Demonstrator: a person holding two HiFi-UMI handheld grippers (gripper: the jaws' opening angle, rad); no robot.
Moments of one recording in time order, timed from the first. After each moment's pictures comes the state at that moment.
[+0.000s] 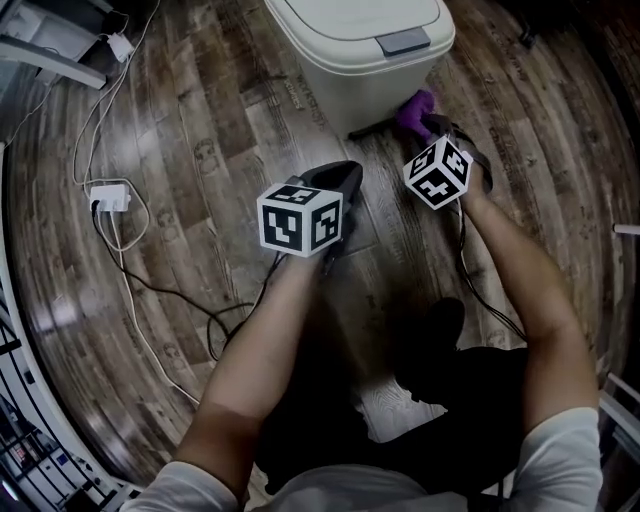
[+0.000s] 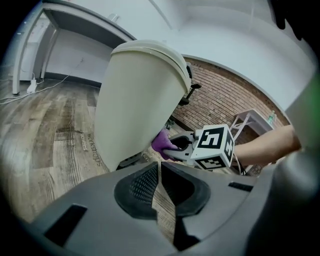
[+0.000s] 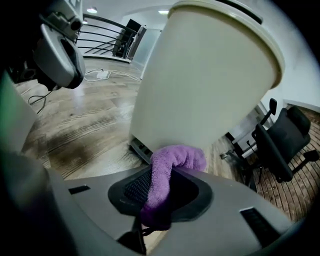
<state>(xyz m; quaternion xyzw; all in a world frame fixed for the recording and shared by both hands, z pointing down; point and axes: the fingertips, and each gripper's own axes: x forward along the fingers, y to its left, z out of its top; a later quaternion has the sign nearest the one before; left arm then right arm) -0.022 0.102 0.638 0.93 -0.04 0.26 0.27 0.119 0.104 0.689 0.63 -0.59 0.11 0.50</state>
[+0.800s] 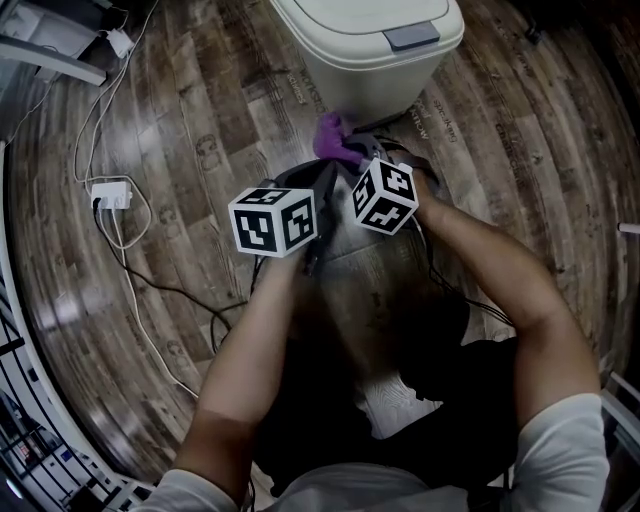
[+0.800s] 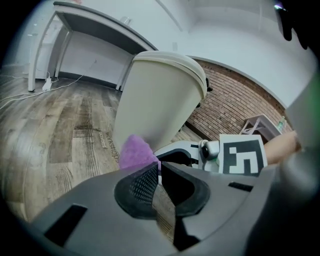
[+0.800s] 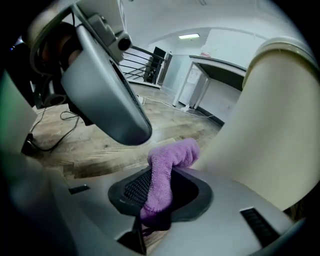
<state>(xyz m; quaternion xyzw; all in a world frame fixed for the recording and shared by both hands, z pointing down) -0.059 0.064 0.646 0.91 -0.10 0.27 0.29 -0.045 0.044 0.693 0.51 -0.75 0.06 0.43</state>
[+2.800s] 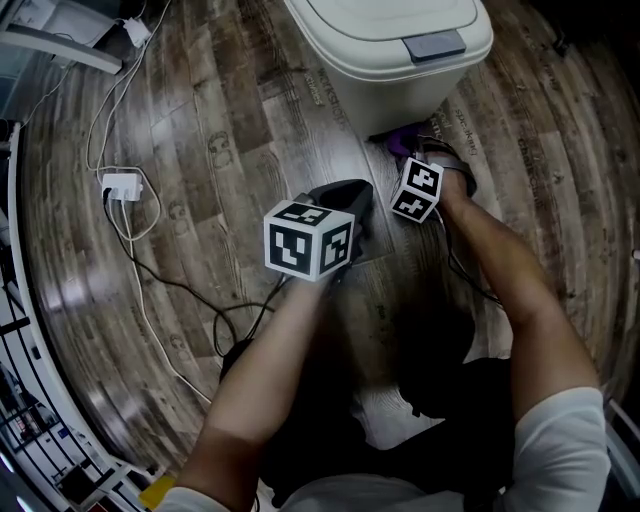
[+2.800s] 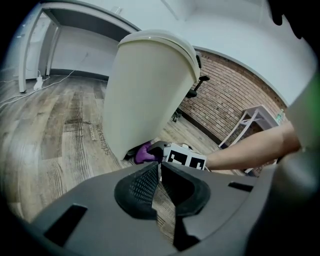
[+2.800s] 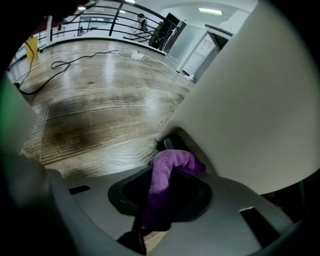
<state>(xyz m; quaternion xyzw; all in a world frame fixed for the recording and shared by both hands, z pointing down) -0.039 0.102 0.659 0.90 -0.07 0.31 0.28 0.059 0.066 0.801 0.48 -0.65 0.06 0.58</state>
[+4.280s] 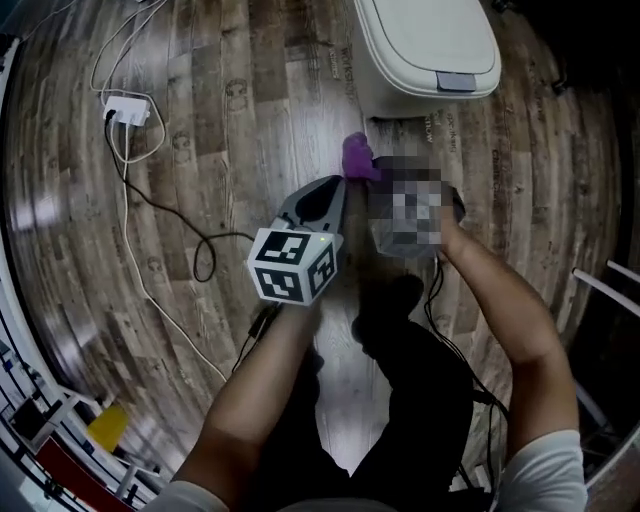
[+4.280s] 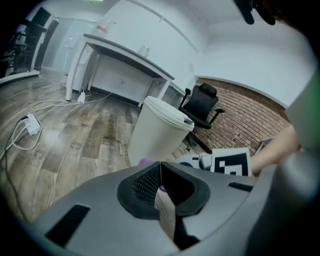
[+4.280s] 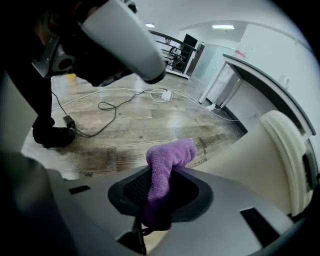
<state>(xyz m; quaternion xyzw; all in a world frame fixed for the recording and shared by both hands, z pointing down) -0.119 0.111 0.519 0.89 -0.25 0.20 0.32 -0.073 0.126 0.615 0.35 -0.77 0.05 0.53</state>
